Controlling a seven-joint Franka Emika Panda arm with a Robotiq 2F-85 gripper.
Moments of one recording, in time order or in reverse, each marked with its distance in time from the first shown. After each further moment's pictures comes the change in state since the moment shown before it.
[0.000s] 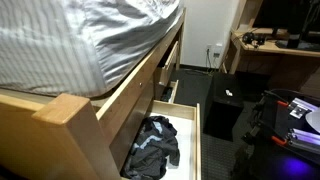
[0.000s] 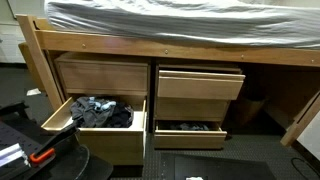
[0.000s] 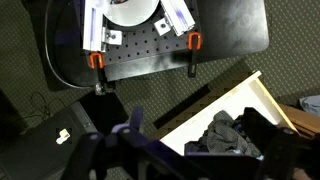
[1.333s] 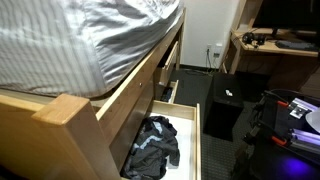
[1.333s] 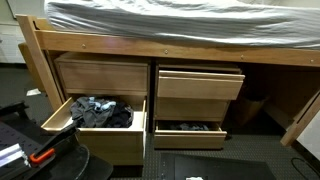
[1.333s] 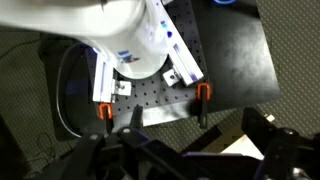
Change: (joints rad) arm 0.008 -0.071 0.014 -0.075 0.059 -0.186 0.020
